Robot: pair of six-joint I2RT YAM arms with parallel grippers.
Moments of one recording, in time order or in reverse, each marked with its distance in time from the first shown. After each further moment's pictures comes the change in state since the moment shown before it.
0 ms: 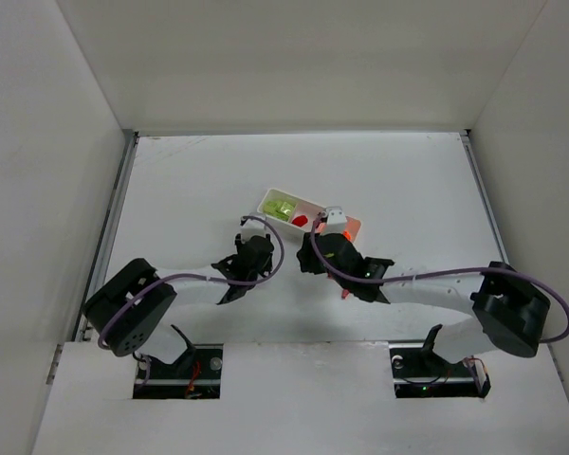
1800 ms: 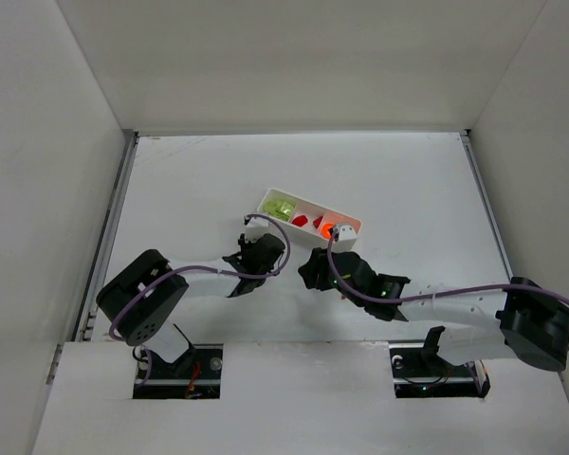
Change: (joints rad) left arm -0.034 0.093 0.102 -0.156 -0.119 -0.093; right arm 0.099 -0.159 -0.162 0.064 -0.028 0.093
